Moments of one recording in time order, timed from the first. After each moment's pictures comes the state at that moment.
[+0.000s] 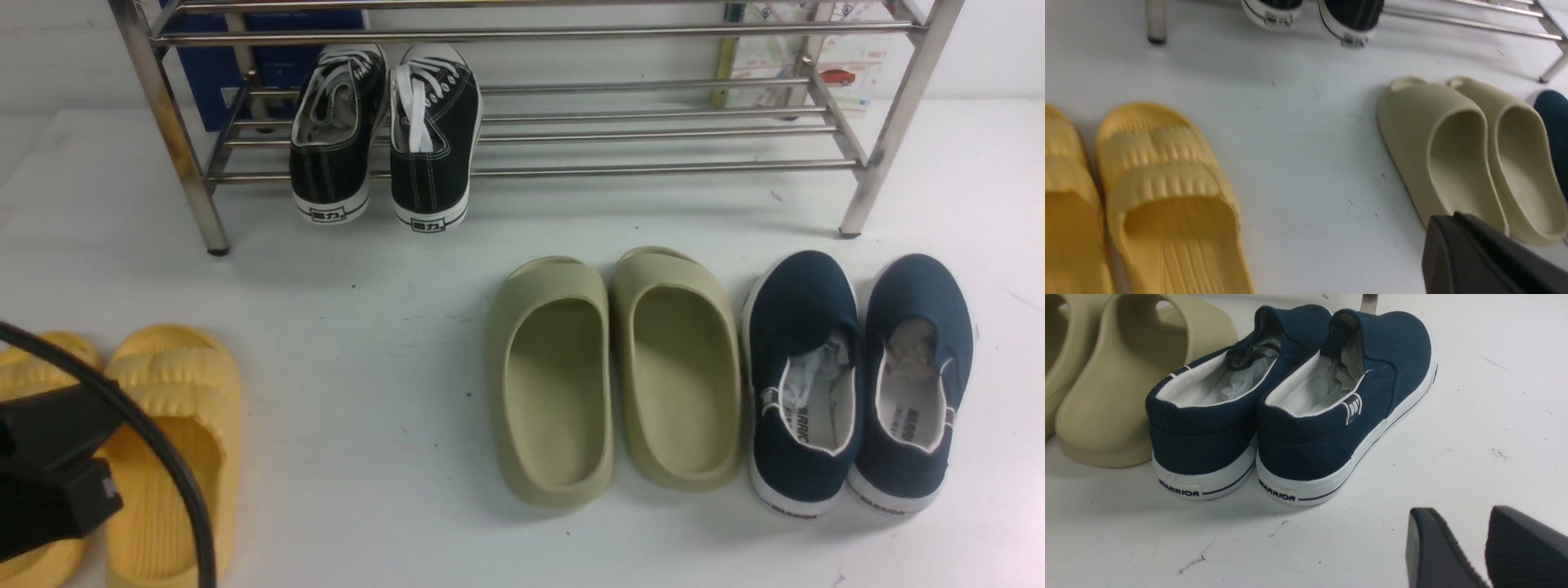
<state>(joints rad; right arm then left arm) -0.02 -0.01 0.02 0.20 0.39 -0.19 -0.27 0.46 -0.50 -0.01 0.48 -0.28</state>
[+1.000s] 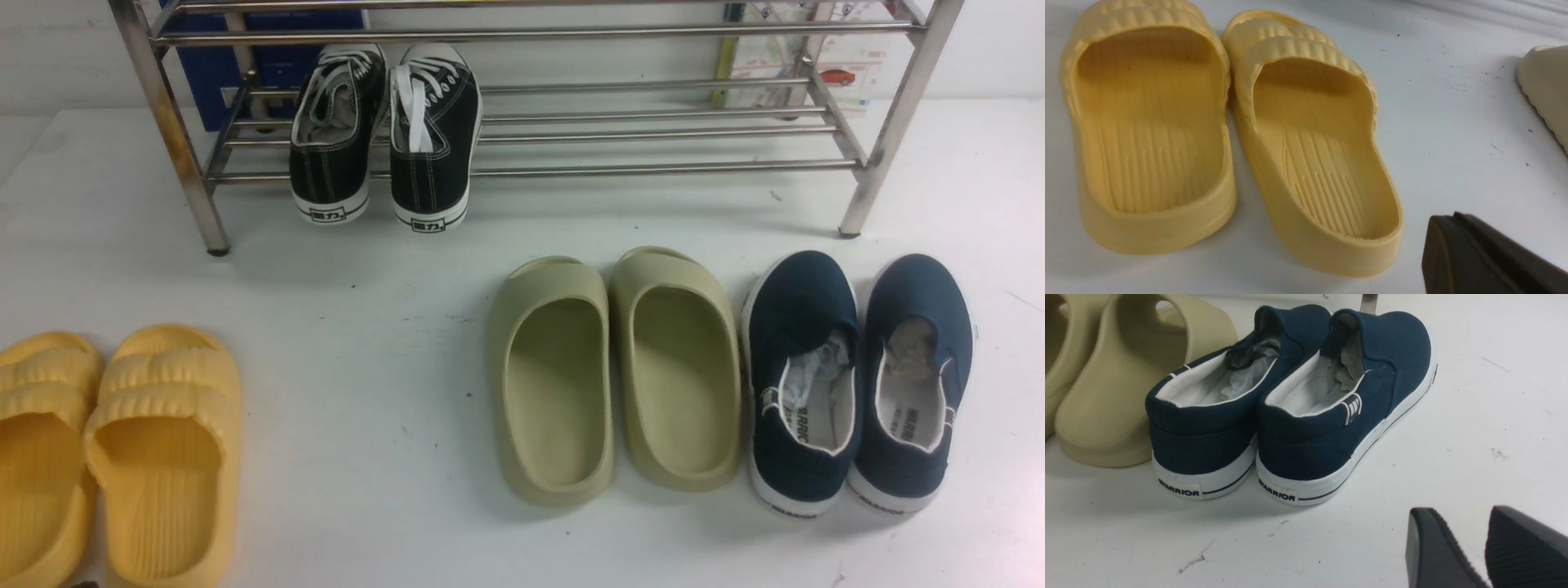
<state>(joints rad) -0.02 -0.01 0.02 0.20 0.39 -0.19 -0.08 -0.01 0.03 0.01 0.41 -0.28</state>
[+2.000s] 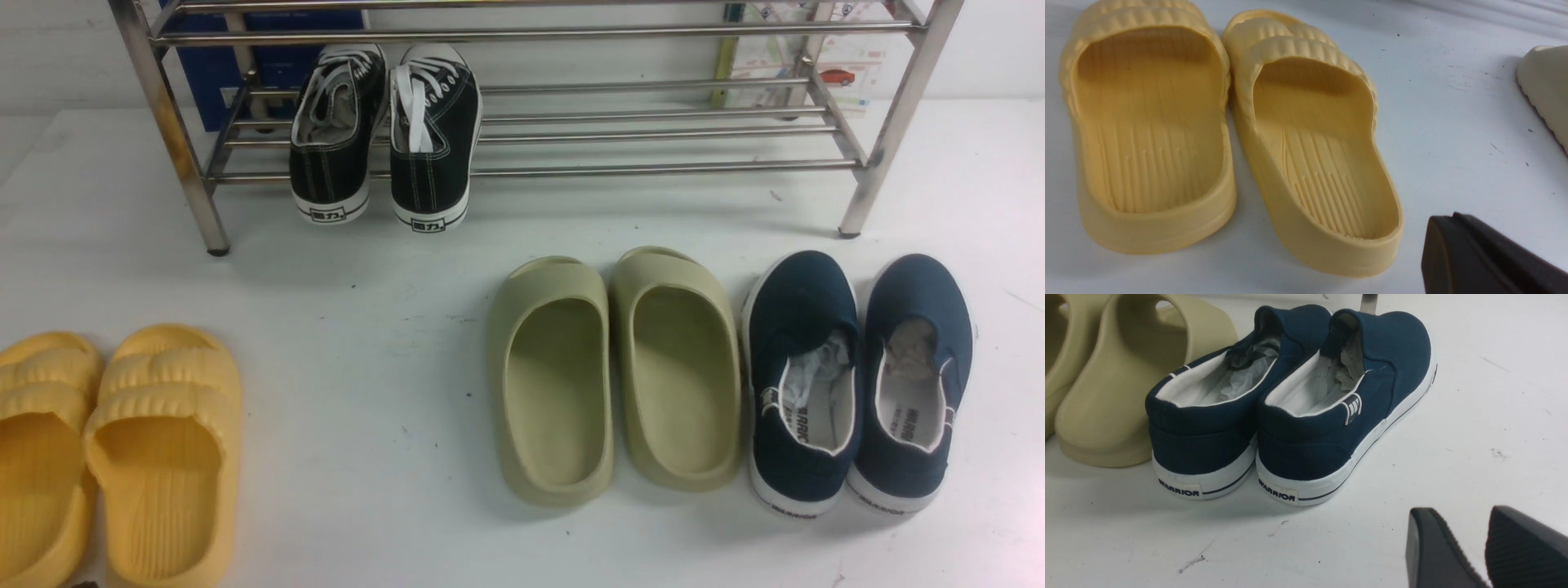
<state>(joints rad) -0.02 -0.01 0.02 0.20 0.39 -0.19 -0.08 -0.01 0.03 0.01 0.41 -0.28</state>
